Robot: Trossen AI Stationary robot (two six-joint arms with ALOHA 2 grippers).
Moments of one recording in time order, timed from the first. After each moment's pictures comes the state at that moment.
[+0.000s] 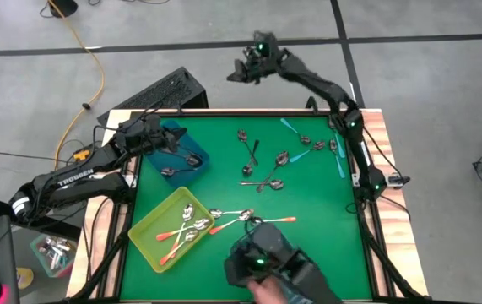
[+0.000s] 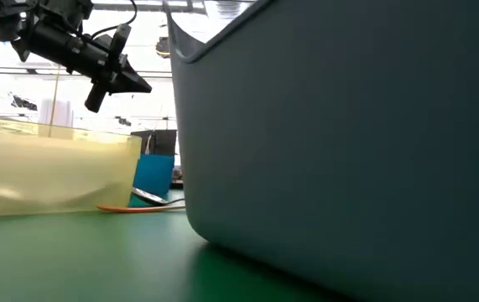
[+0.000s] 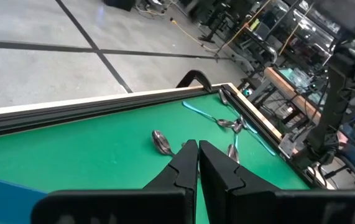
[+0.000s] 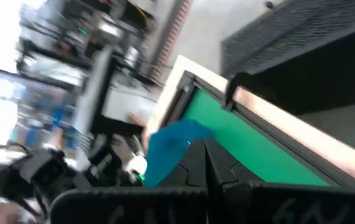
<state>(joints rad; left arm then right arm) 0.68 0.71 0.42 0.04 0.08 -0.57 -0.79 2.30 2.30 -0.49 -0.66 0.71</state>
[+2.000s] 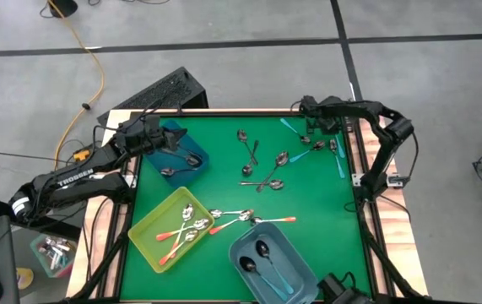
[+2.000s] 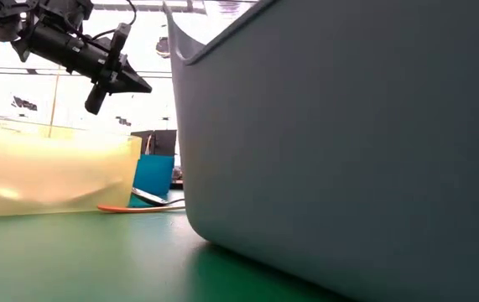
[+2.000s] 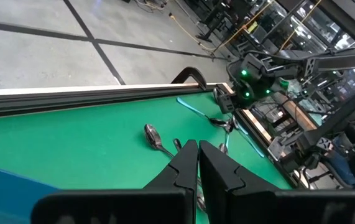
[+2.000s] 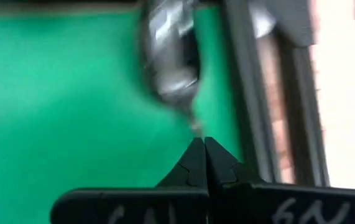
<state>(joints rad) 0.68 0.71 0.42 0.03 0.10 -0.65 -0.94 1.79 1.03 -0.88 0.51 0.79</state>
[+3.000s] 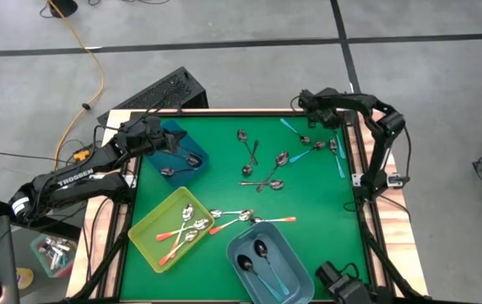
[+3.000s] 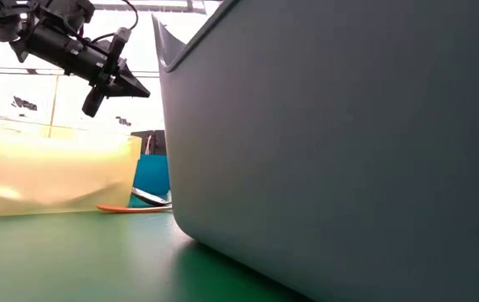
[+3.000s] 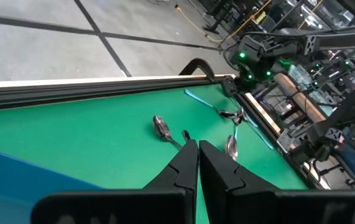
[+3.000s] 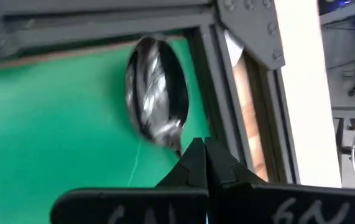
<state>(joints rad) 0.68 0.71 0.42 -0.01 0.10 -0.63 -0.99 1.90 1.18 -1.03 0.62 0.87</state>
